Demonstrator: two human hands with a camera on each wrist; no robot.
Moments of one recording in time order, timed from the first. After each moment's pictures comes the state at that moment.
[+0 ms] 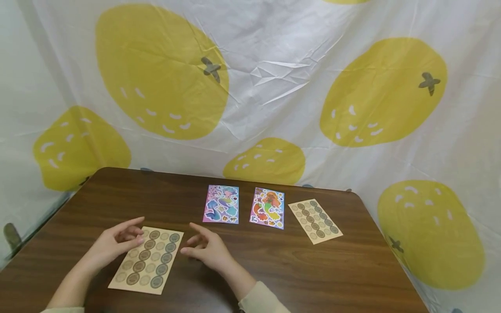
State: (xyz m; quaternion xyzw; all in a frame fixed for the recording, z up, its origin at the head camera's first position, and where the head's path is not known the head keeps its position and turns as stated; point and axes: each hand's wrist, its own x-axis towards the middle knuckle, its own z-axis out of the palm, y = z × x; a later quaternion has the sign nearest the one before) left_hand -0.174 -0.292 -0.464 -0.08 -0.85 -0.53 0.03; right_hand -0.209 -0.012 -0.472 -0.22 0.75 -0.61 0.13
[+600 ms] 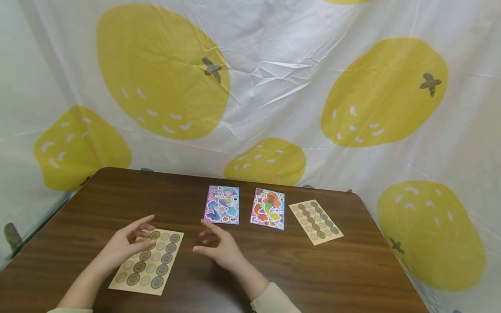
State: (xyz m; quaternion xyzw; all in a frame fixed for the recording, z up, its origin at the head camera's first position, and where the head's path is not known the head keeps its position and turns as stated) left_hand -0.176 -0.267 -0.461 -0.11 -0.84 -0.54 0.05; right_hand -0.203 0.014 -0.450 -0.25 0.76 -0.60 0.07
